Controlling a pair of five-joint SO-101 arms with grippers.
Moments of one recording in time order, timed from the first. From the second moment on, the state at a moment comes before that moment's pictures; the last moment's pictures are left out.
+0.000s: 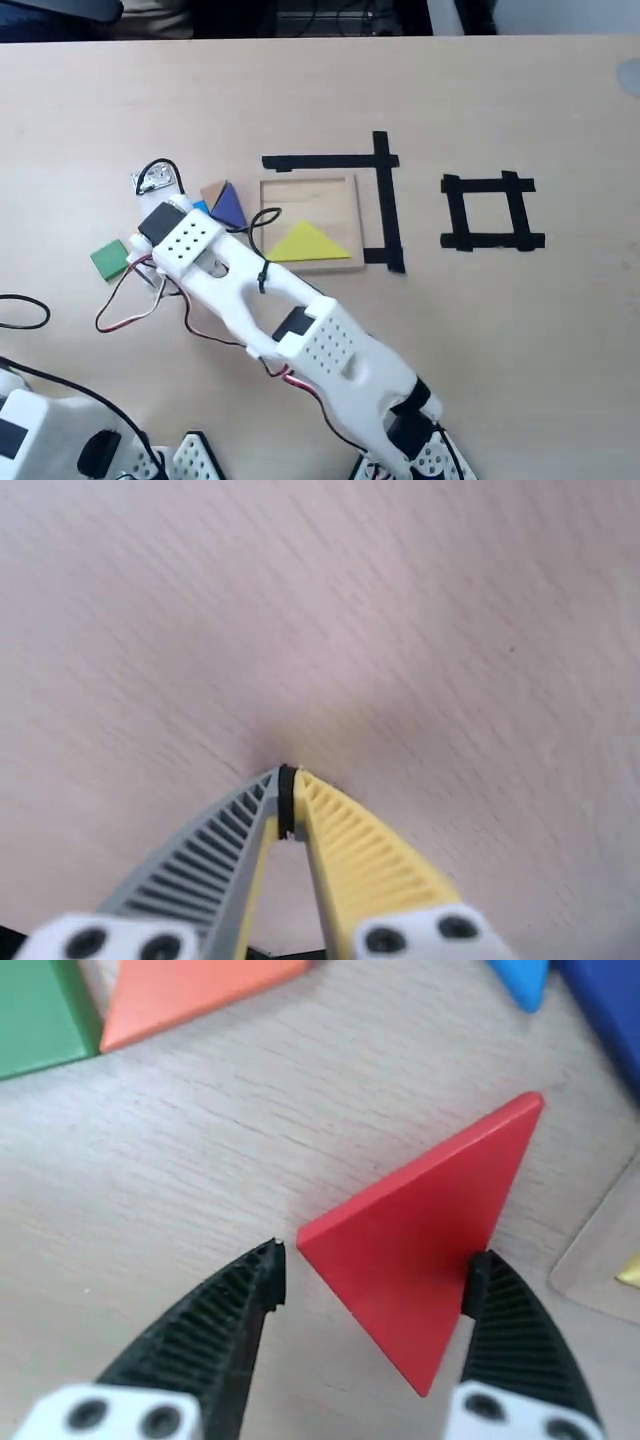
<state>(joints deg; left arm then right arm) -77.3 2.6 42.2 65.9 -20.4 -53.4 55.1 -44.3 86.5 -31.1</state>
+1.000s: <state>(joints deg) -77.3 2.6 42.2 65.9 -20.4 -51.8 70.5 -72.9 99.2 -19.4</state>
